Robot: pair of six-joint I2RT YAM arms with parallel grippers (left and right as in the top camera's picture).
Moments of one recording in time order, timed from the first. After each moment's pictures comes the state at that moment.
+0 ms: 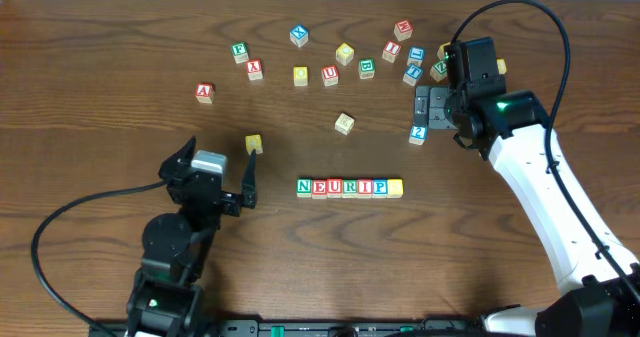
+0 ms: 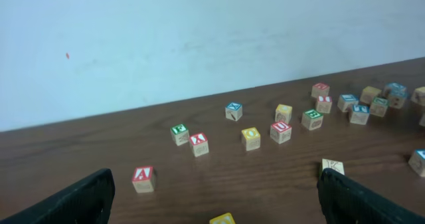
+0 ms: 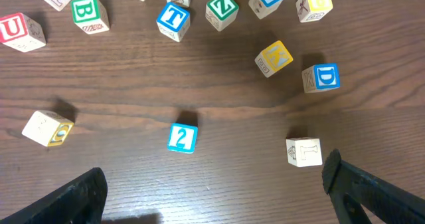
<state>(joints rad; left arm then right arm) -0.23 0.53 0.28 0.15 0.00 0.07 0.26 1.55 1.33 -0.80 0.22 0.25</state>
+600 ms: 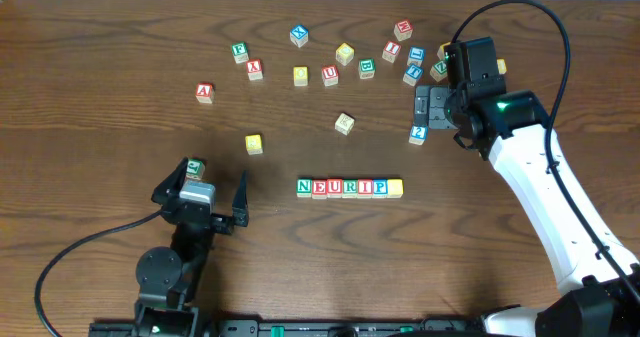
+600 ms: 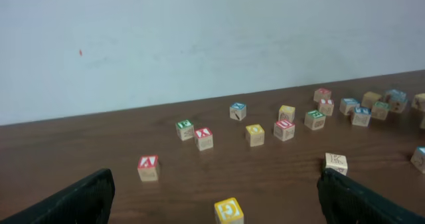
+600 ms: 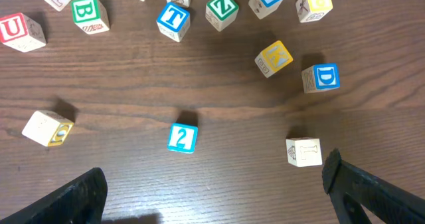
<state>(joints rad) -0.13 0.25 0.09 0.15 0.08 0.04 0.26 1.55 1.33 -0.80 0.22 0.25</state>
